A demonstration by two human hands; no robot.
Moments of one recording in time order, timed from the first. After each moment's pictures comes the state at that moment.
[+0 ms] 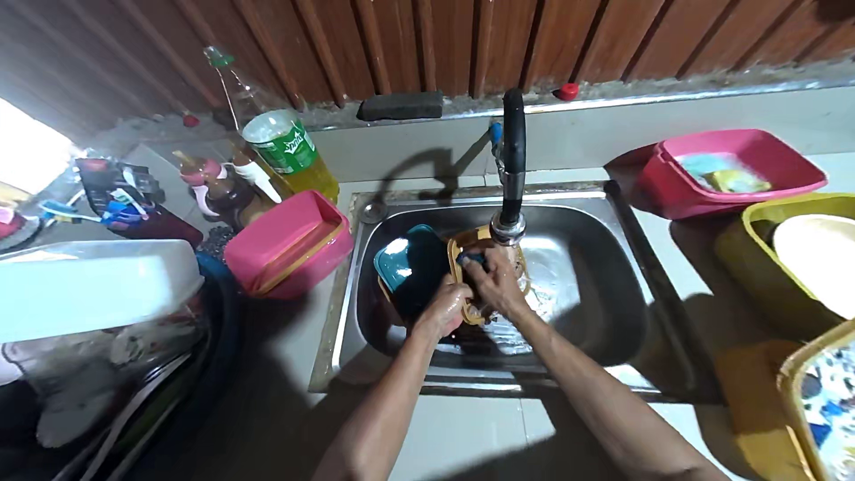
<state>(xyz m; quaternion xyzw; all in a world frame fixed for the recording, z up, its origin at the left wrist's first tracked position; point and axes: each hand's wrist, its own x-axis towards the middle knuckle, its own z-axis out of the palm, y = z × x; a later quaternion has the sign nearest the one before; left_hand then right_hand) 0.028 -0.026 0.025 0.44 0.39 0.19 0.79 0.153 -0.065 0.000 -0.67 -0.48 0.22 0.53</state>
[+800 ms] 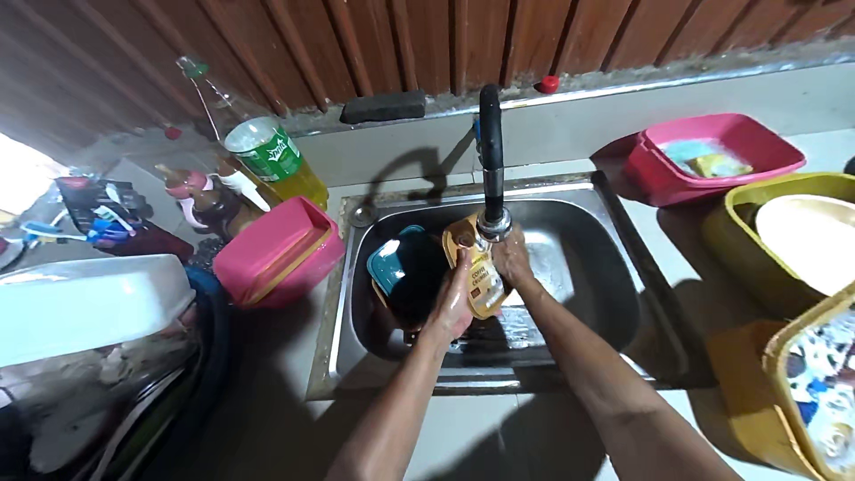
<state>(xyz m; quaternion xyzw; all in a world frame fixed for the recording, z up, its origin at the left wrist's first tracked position) 0.046 -0.038 0.033 0.41 0.33 0.21 0.82 0.206 -0.049 -0.032 -0.81 -0.39 0.16 0.41</state>
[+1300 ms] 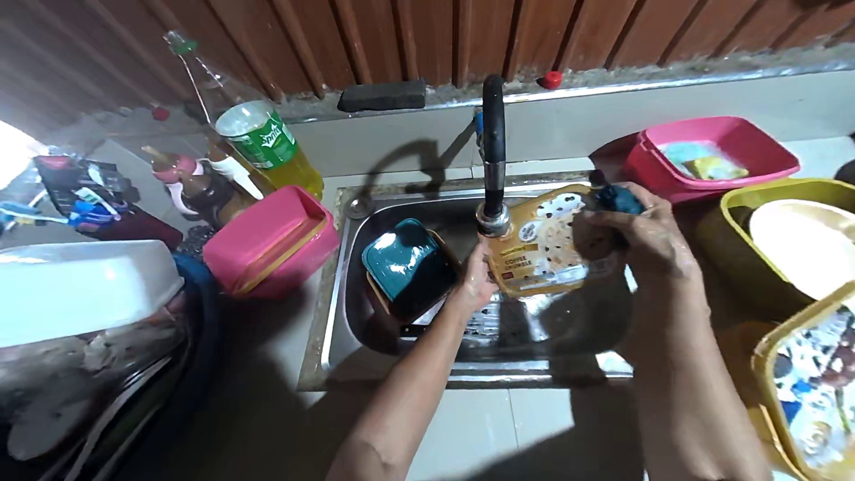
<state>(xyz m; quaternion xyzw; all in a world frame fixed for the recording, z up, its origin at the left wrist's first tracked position) 0.107 -0.032 0.003 0.35 0.40 0.17 0.83 0.310 -0.157 0.071 -0.71 -0.33 0.21 0.59</state>
